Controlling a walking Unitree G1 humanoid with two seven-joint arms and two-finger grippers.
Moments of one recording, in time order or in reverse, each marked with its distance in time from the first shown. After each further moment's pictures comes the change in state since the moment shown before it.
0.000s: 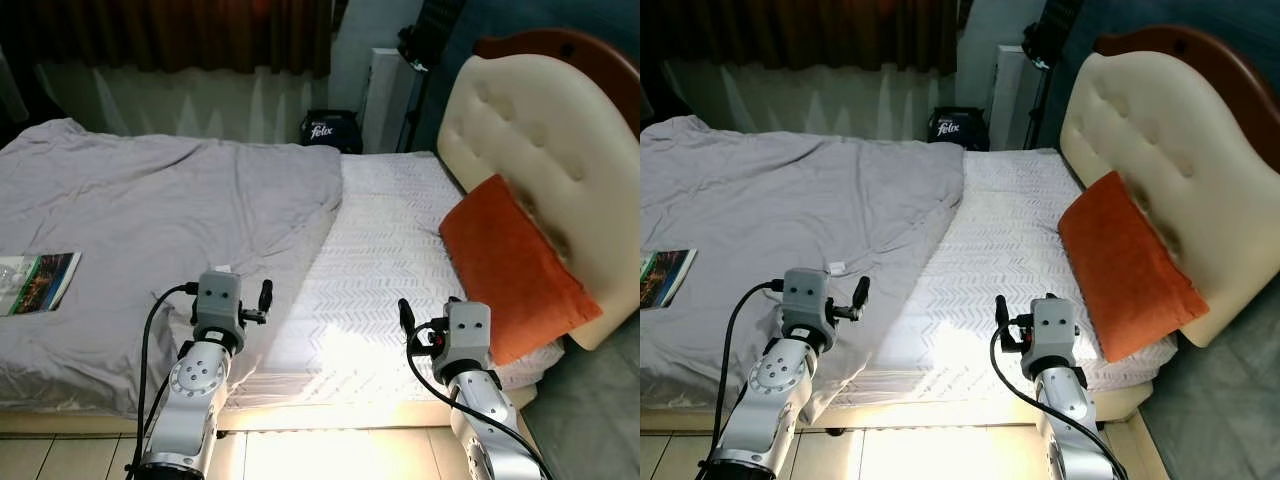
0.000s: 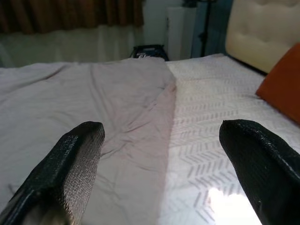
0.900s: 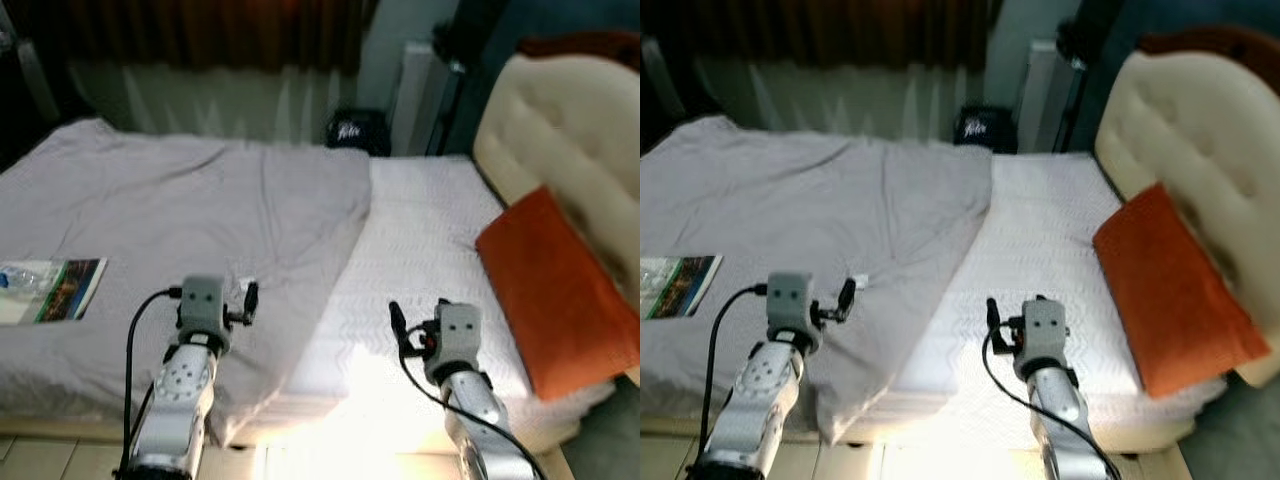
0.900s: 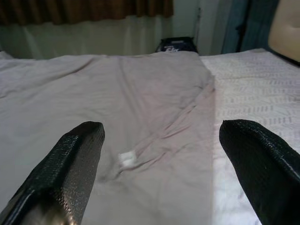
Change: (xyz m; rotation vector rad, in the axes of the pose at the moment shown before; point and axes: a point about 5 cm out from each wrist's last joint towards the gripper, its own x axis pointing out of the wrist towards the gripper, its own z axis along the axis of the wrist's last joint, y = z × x) left arm -0.003 0.011 -0.007 -0.016 0.016 0.032; right arm 0.000 0.006 -0.004 0.005 0.013 0.031
